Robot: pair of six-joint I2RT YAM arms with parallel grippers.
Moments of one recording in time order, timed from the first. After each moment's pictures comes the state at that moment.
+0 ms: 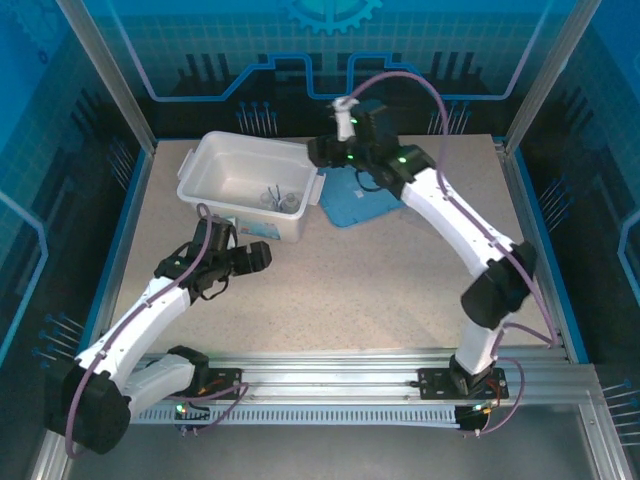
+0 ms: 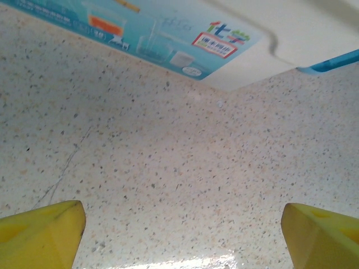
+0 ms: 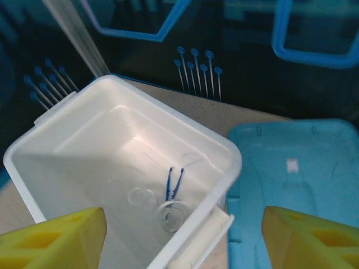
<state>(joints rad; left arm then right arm) -0.30 1.03 0.73 -0.57 0.05 -0.53 0.54 1.75 1.76 -0.49 -0.05 0.30</state>
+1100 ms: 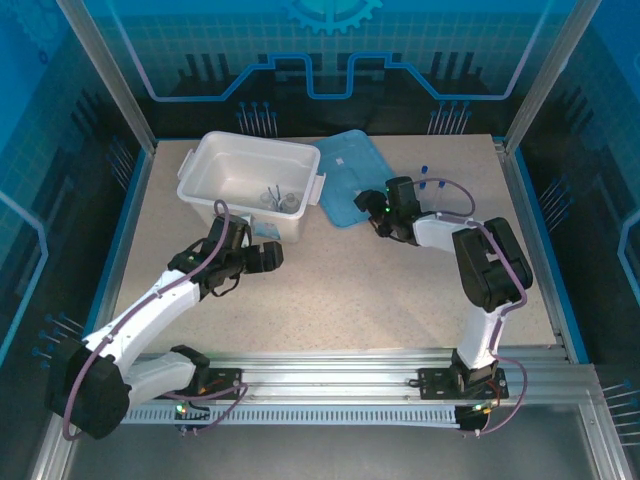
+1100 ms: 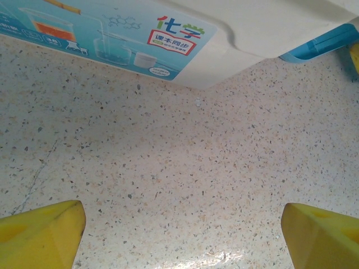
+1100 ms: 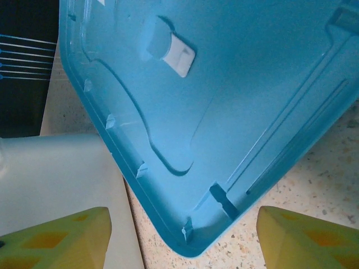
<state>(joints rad) -0.39 1.10 0.75 -0.51 0.02 -0.53 0.33 1.87 1.04 0.13 -0.21 1.15</state>
